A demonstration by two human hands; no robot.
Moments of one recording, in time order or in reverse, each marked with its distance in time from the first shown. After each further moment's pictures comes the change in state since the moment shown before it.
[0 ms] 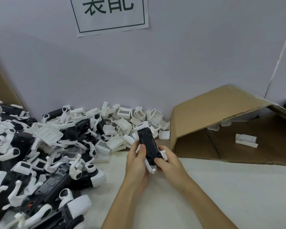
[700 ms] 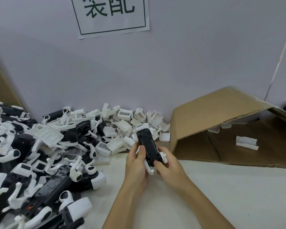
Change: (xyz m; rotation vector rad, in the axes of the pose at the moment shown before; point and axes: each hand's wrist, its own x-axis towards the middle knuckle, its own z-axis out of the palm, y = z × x) left_hand 0.003 0.001 0.000 0.056 0.023 0.035; right_hand 0.000 0.003 0.001 -0.090 0.012 -0.060
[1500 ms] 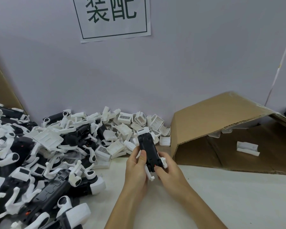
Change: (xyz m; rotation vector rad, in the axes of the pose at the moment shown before) left_hand 0.007 -0.006 -0.005 0.059 -0.023 0.032; right_hand -0.002 0.000 0.000 -0.009 -0.012 0.021
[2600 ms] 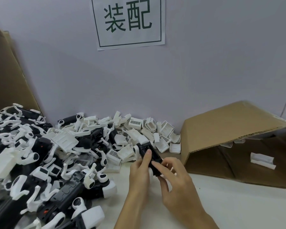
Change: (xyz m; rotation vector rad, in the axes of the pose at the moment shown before) left_hand -0.001 0.018 -0.015 0.114 0.106 -0.039; right_hand -0.012 -0.008 0.013 -0.665 0.239 -0.769
